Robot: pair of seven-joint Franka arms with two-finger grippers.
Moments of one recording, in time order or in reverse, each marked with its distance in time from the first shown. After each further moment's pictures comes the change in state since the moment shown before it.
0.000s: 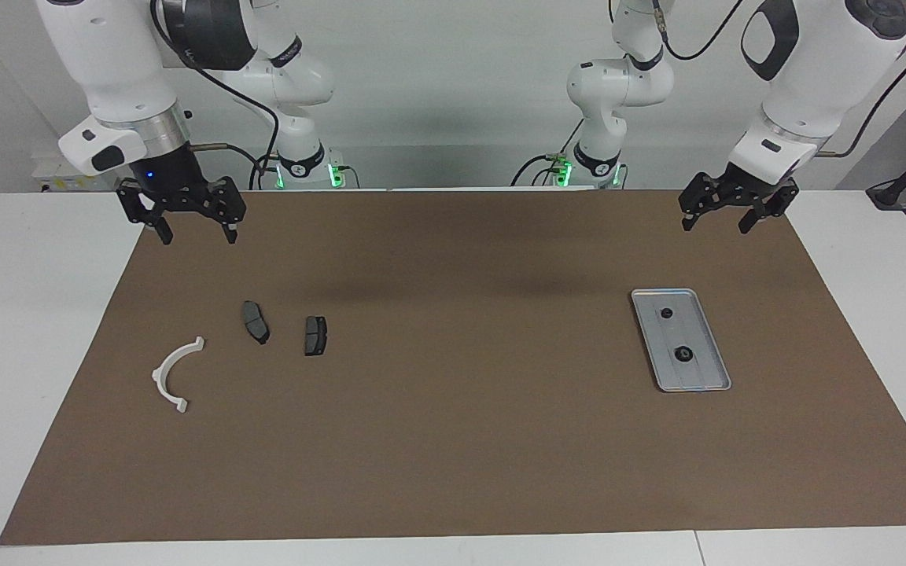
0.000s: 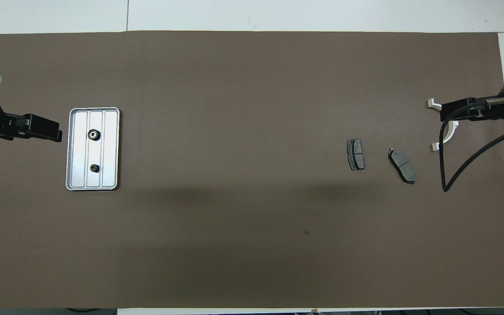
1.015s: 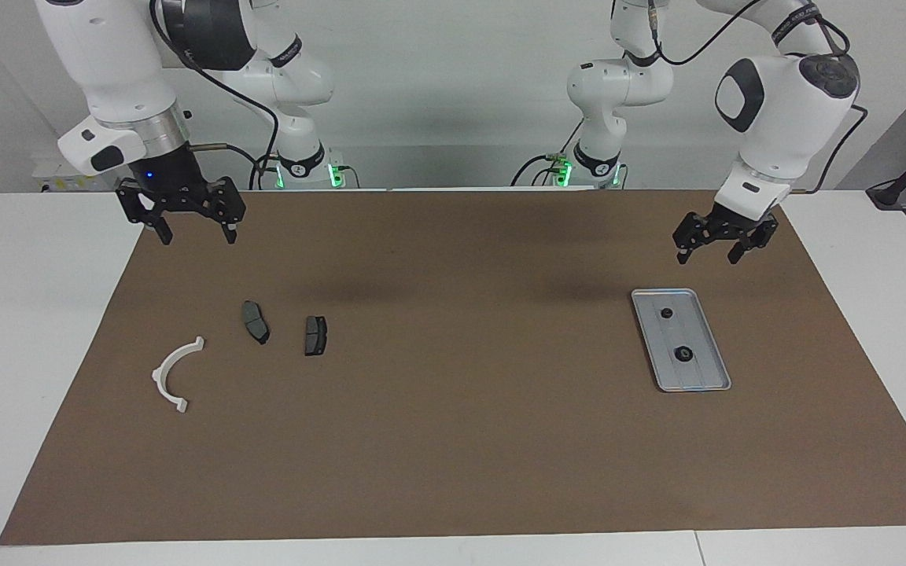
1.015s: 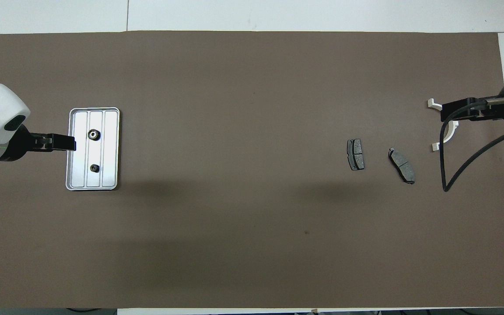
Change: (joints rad) left arm 0.038 -0.070 0.016 -0.388 0.000 0.411 0.012; right arm 0.000 0.000 -0.001 0.000 0.000 0.000 0.000
